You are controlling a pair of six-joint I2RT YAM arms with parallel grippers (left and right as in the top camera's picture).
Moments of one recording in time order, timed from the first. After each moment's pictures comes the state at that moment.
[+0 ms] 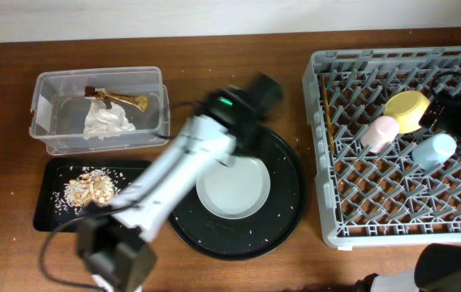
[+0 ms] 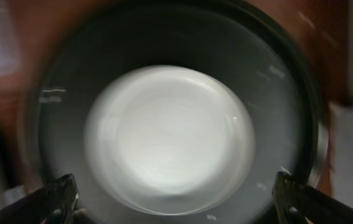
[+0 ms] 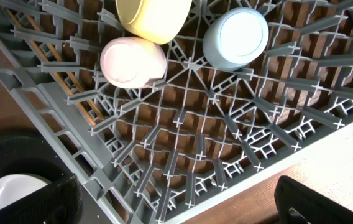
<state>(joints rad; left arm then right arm) -0.67 1.90 1.83 -1.27 -0.12 -0.53 -0.46 1.65 1.87 -1.53 -0.07 0.18</state>
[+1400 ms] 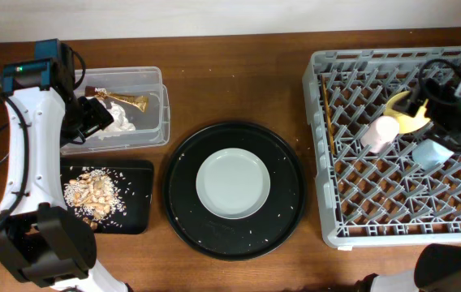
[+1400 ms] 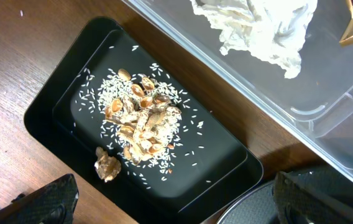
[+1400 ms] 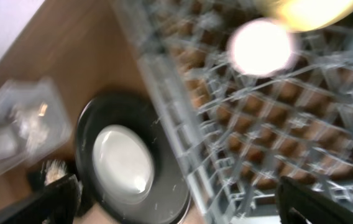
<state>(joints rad) 0.15 1.85 1.83 -1.45 -0.17 -0.53 -0.43 1.65 1.87 -1.55 -0.52 0.08</state>
